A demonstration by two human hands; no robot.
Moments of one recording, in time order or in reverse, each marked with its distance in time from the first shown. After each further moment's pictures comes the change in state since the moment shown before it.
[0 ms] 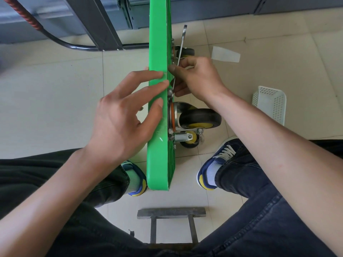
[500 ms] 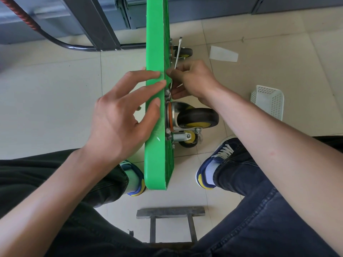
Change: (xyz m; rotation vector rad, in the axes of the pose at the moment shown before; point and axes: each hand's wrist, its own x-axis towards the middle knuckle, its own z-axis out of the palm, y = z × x) left_hand 0.000 0.000 0.001 -0.002 0.006 0.001; right_hand 0.007 0.004 0.002 0.034 -0.070 0.130
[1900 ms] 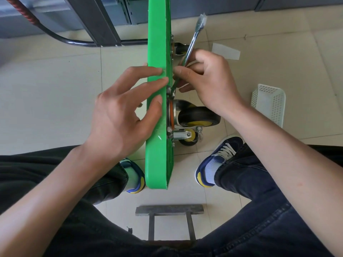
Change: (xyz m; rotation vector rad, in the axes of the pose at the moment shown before) left_hand 0.002 0.001 0.001 -0.009 -0.003 -0.012; right_hand -0.044 0.003 -0.018 -0.075 0.063 -0.434
